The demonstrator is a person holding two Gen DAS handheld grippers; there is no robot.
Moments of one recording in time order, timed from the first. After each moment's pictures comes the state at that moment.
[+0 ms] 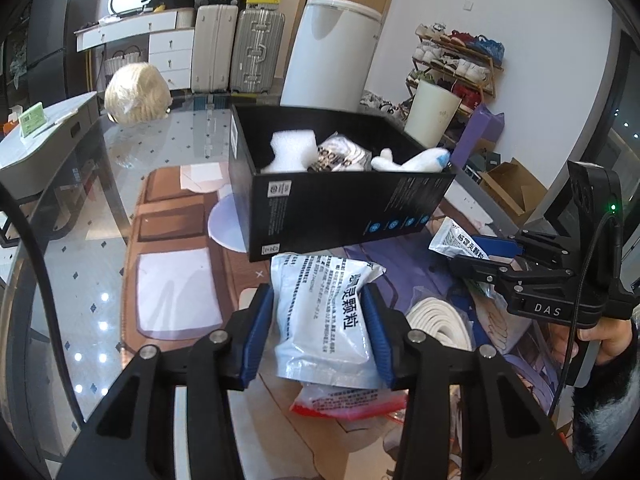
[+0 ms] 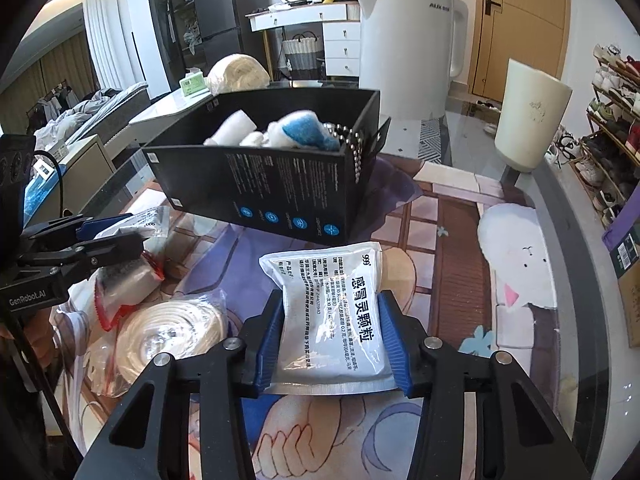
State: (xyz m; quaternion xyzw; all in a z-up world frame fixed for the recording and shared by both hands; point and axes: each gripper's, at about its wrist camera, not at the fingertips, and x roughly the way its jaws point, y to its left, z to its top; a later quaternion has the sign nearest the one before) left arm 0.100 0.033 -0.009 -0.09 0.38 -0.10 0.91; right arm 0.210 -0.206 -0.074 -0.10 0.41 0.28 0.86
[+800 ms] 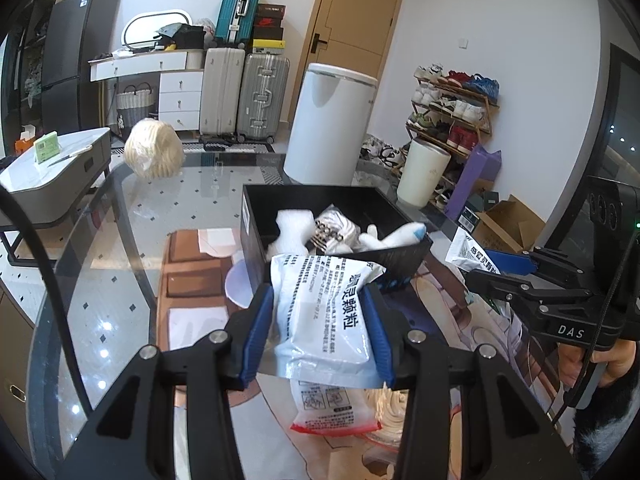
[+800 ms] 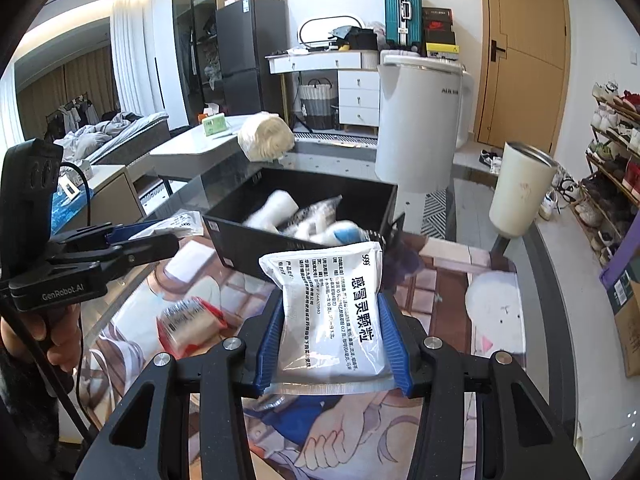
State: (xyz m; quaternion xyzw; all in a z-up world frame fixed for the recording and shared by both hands) left arm 0.082 0.038 0.039 -0.09 0.31 -0.08 0.94; right arm 0.176 -0.205 -0.009 -0.10 0.33 0.31 0.89
